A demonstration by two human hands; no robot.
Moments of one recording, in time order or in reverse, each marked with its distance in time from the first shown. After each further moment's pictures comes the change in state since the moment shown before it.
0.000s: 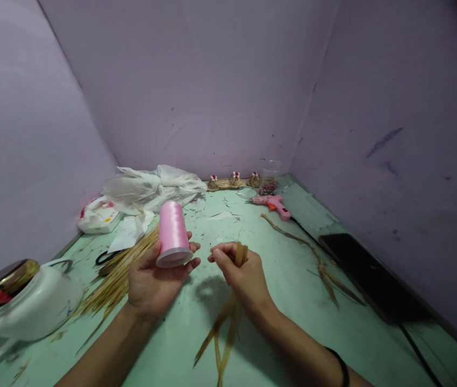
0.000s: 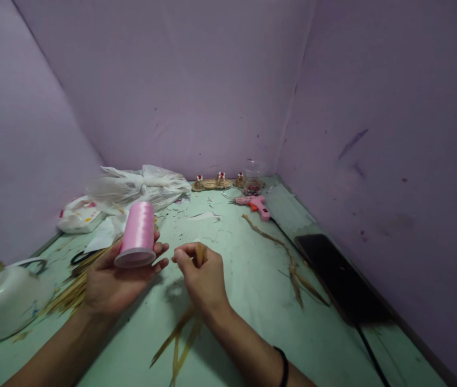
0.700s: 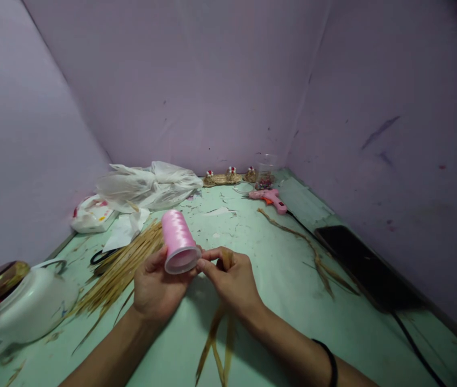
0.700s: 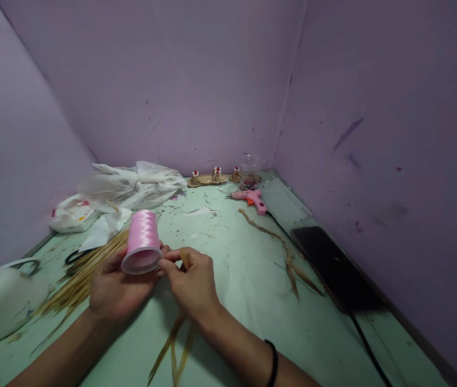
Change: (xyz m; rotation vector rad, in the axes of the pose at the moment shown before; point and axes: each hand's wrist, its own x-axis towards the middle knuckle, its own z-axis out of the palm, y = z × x) left_hand -0.002 -0.015 0.003 0.006 0.119 -0.120; right_hand -0.007 0.005 0.009 -0.018 -0.050 0.019
